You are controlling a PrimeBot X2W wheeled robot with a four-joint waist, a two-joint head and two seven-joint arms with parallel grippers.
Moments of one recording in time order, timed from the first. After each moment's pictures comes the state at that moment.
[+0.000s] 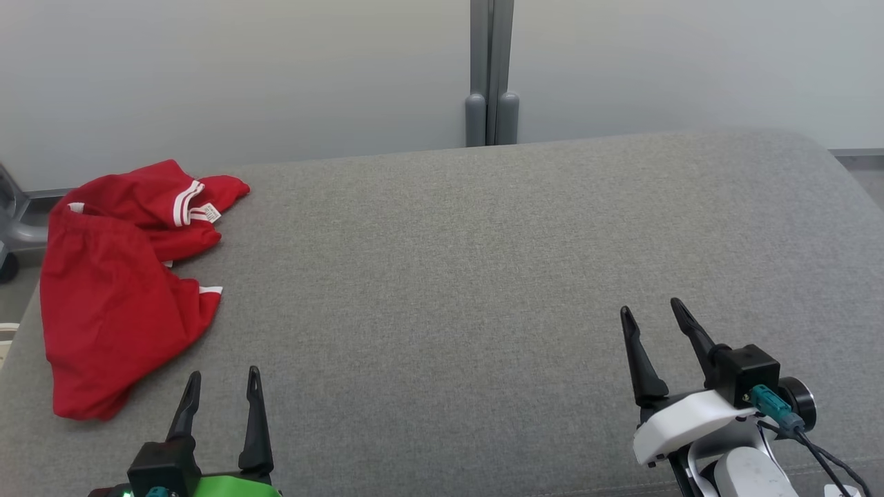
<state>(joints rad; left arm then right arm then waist) 0.11 0.14 -0.14 0.07 -0.24 0.11 -0.20 -0.09 -0.05 0.09 0.26 0.11 0.13 -0.25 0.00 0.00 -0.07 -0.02</state>
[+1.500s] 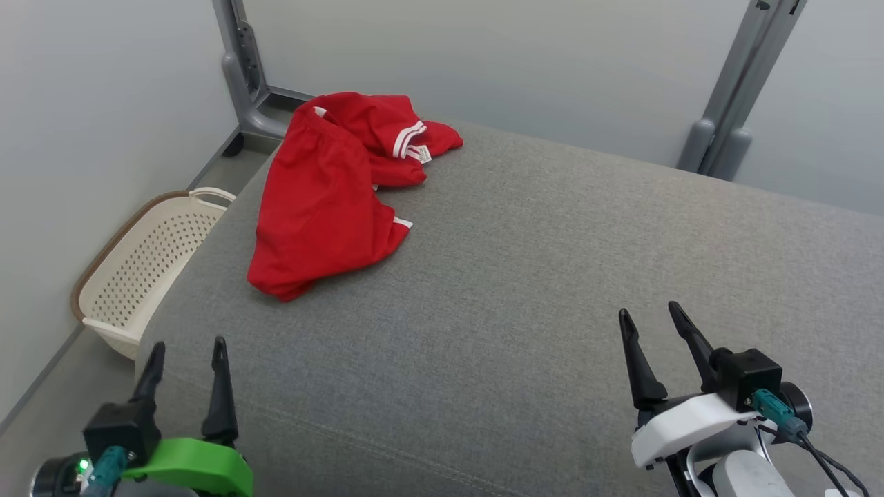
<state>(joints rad) 0.08 0.21 -0.14 0.01 -0.29 0.12 -0.10 -0.08 -0.05 0.10 0.27 0.15 0.13 -0.26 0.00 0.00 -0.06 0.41</state>
